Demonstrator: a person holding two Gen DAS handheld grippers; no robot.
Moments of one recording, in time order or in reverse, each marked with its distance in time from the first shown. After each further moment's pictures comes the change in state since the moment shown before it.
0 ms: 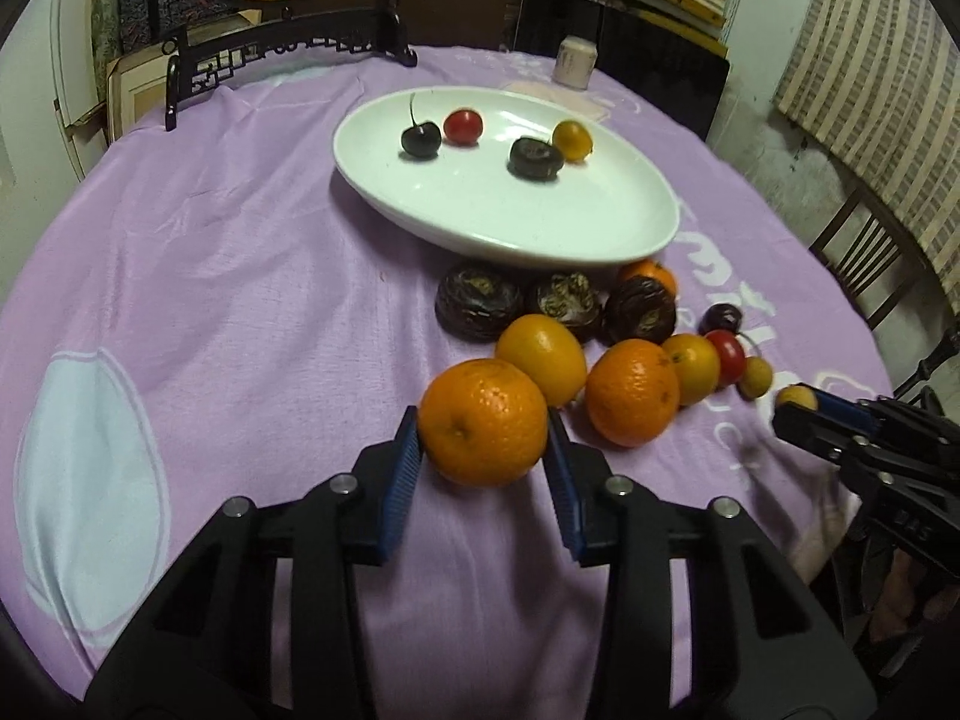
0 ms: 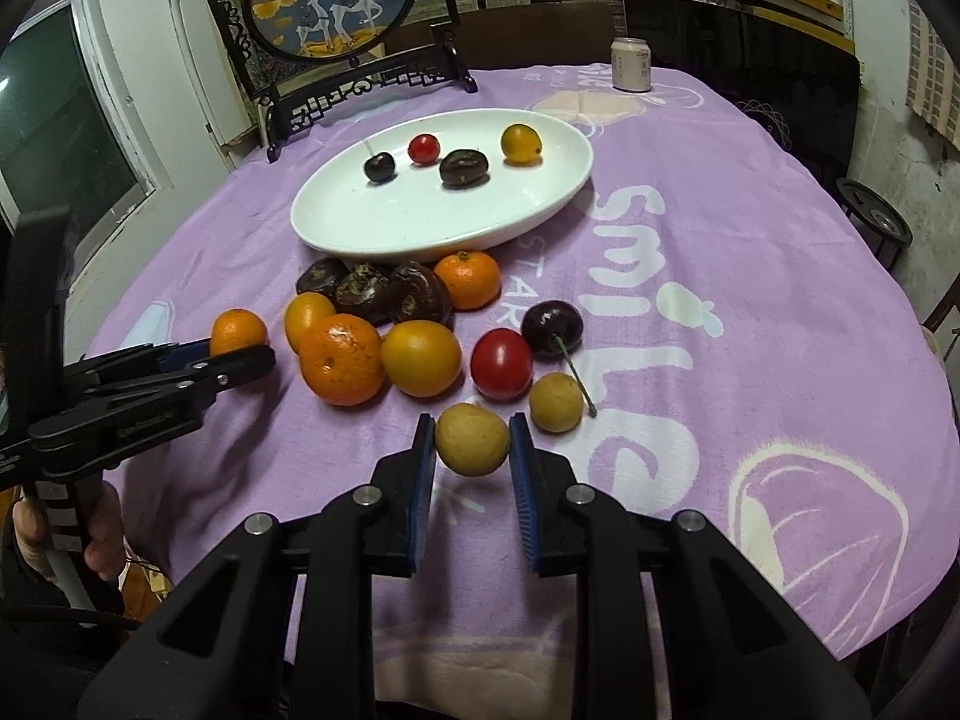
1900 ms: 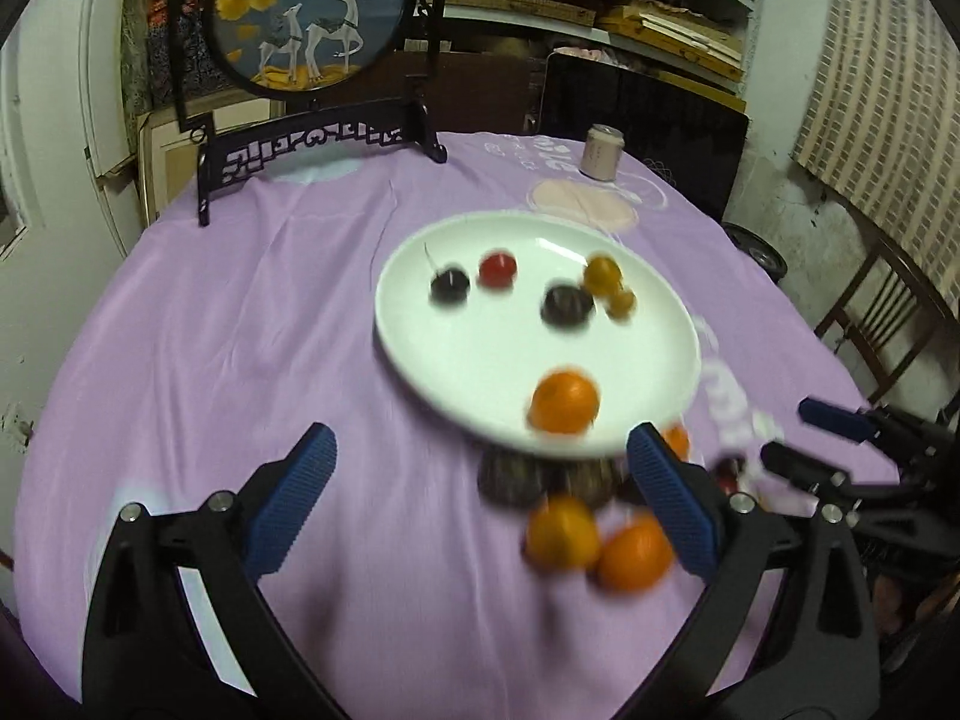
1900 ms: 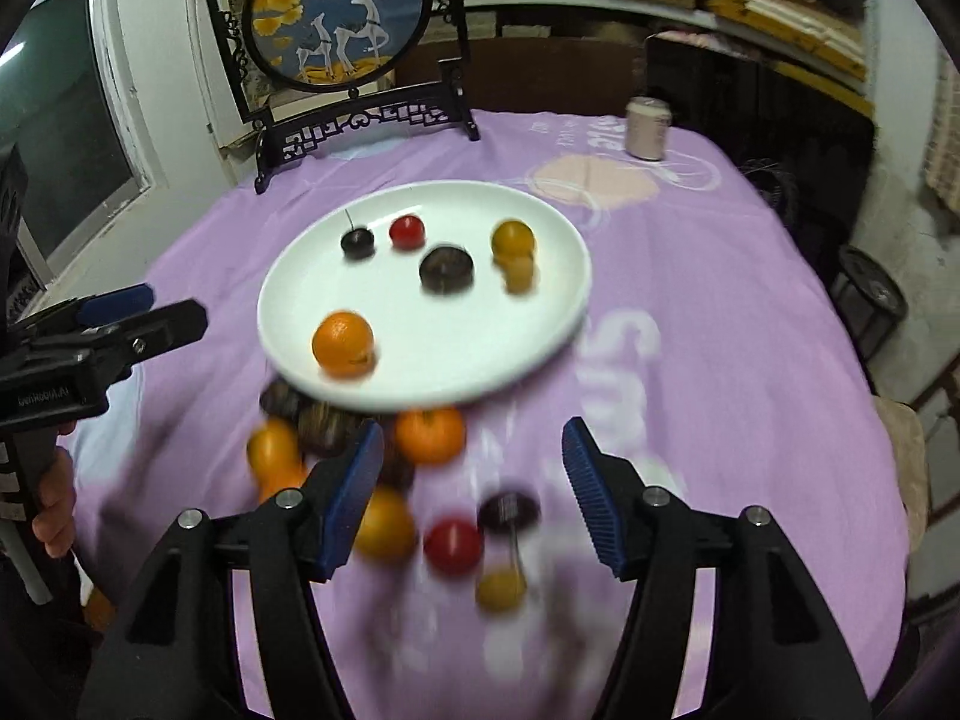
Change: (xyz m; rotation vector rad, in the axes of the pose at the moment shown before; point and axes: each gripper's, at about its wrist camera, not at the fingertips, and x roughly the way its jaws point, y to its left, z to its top) left arm -0.027 0.001 0.057 0.002 -0.141 0.075; right arm -0.004 -0.004 0.057 -0.093 -0.051 -0.083
